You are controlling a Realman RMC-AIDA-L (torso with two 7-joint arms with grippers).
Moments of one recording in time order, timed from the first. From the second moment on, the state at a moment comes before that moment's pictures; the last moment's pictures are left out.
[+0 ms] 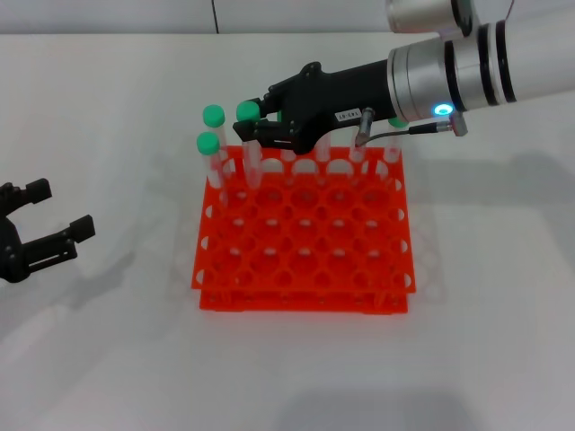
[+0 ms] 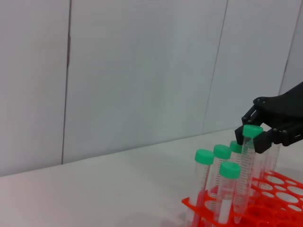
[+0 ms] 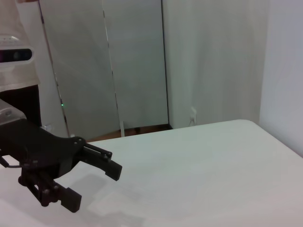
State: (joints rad) left arm -0.17 -2.06 0.58 0.82 1.82 1.59 -1.27; right arm 0.96 2.03 -1.46 -0.54 -1.52 -1.08 1.51
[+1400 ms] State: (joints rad) left arm -0.19 -2.06 0.59 0.81 1.82 1.58 -1.24; right arm 0.67 2.02 -1.49 -0.85 -1.51 -1.12 1.50
